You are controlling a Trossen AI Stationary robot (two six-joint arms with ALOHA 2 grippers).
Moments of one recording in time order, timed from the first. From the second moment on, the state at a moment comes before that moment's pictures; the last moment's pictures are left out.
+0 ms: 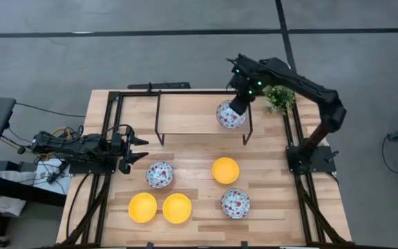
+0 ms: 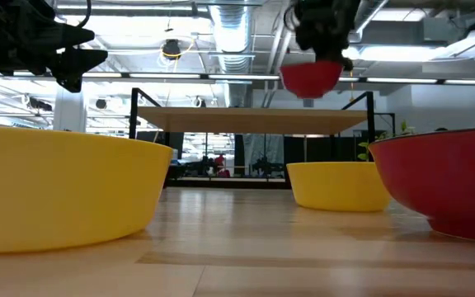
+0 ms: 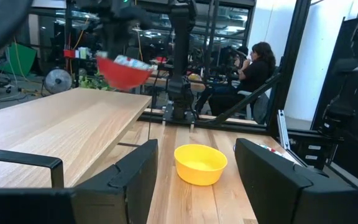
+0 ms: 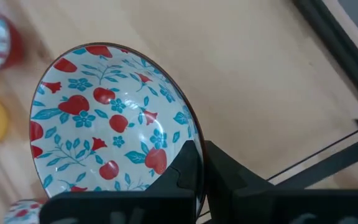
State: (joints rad) left arm -0.20 0.02 0.01 0.11 -0.22 -0.06; right arm -0.57 1.66 1.72 -1.32 -0.21 0.02
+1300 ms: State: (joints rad) left arm -0.21 0.02 0.01 0.11 -0.22 -0.06; right arm -0.66 1.72 1.71 -1.25 -0.31 -0.06
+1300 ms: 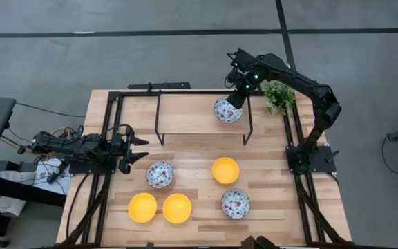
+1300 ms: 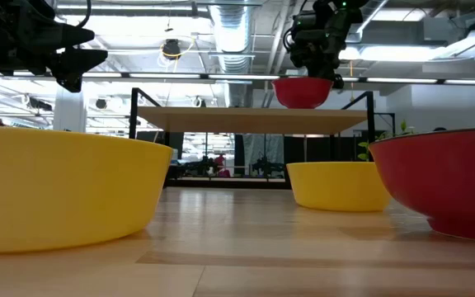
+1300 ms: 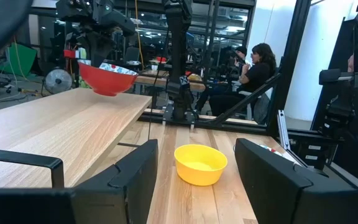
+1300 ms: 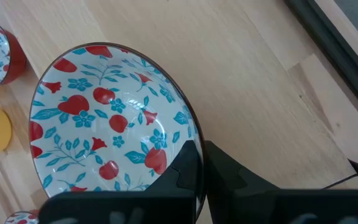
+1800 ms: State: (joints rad) left arm -0.21 0.02 0.01 0.12 -0.22 -0.06; right arm -0.67 1.72 1.71 -1.25 -0.31 -0.08
